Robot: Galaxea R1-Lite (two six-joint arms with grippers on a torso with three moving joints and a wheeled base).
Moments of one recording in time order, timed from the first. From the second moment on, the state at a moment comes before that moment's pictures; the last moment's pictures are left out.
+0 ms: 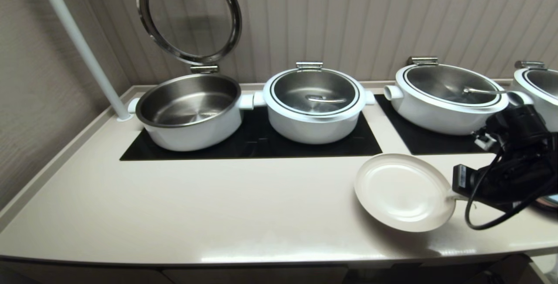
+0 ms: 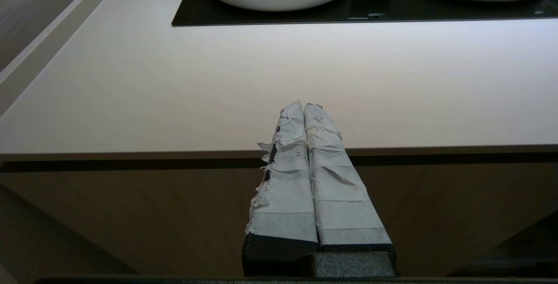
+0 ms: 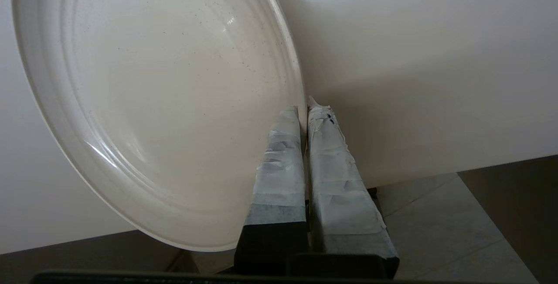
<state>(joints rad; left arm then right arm) 0.00 0.00 0.00 0.00 0.00 0.00 0.05 1.64 -0.94 0.24 0.04 0.43</state>
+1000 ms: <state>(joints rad) 0.00 0.00 0.00 0.00 0.00 0.00 0.09 1.23 -0.61 0.27 0.09 0.42</state>
